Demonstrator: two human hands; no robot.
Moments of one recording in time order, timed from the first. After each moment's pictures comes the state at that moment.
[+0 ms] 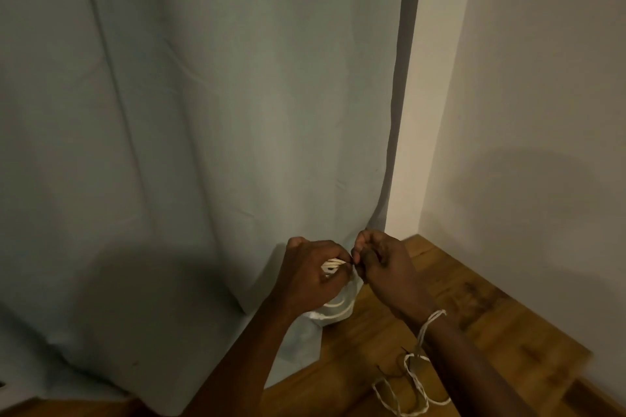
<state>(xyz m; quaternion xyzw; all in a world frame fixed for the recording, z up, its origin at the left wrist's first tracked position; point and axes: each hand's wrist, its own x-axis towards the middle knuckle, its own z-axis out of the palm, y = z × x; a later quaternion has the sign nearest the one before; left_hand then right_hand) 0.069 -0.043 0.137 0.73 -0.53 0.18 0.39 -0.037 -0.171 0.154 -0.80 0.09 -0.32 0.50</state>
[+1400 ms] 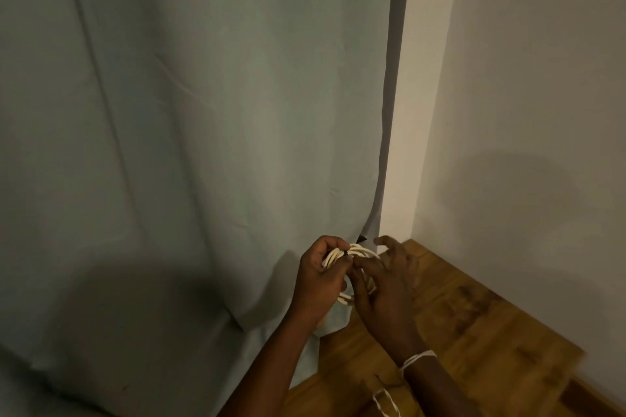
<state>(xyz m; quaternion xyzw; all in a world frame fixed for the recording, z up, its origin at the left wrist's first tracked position) 0.046 -0.067 0.138 0.62 -0.31 -0.10 0.71 -0.037 -0.161 0.111 -0.84 0.18 -0.48 0.19</state>
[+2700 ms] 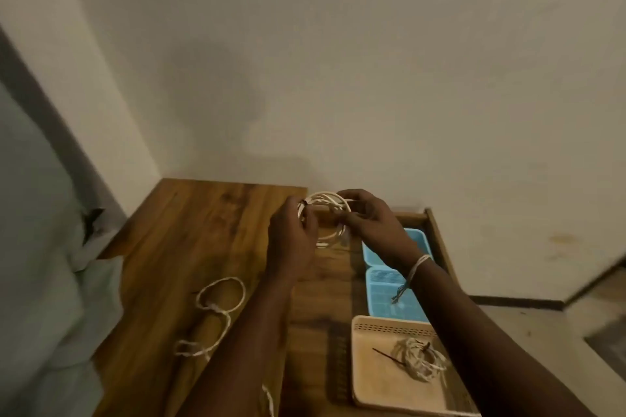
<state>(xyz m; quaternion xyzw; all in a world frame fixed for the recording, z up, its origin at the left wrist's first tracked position) -0.214 -0.250 0.066 0.62 -0.61 -0.10 0.49 -0.374 -0.271 0.075 -0.63 0.44 -0.44 0.47</state>
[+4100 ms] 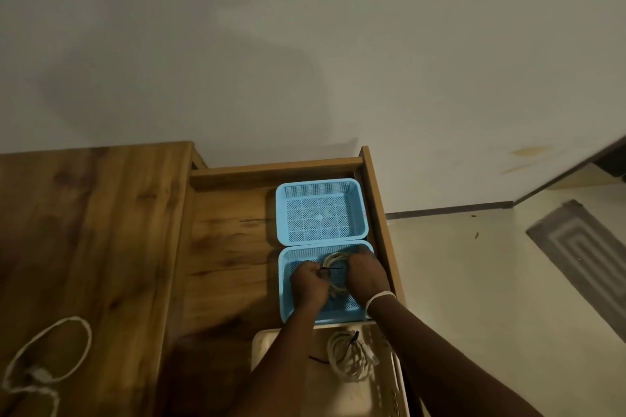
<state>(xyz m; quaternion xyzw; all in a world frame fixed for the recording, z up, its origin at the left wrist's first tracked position) -0.450 -0.350 -0.236 0.77 -0.42 -0.44 0.19 -0.570 -0.352 -0.212 -0.64 0.72 -0.01 0.25</state>
